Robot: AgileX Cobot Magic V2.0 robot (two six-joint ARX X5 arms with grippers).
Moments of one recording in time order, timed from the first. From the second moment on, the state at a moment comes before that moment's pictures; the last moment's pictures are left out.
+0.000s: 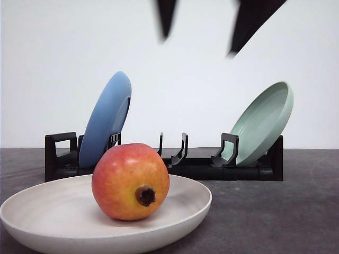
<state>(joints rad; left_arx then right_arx) -1.35 0.40 0.92 -0.80 -0.26 -0.20 0.95 1.38 1.44 -1.15 0.16 0.36</state>
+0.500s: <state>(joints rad) -1.35 0.40 0.92 -0.80 -0.37 -0.31 0.96 0.50 0.86 -0.92 0.13 0.34</state>
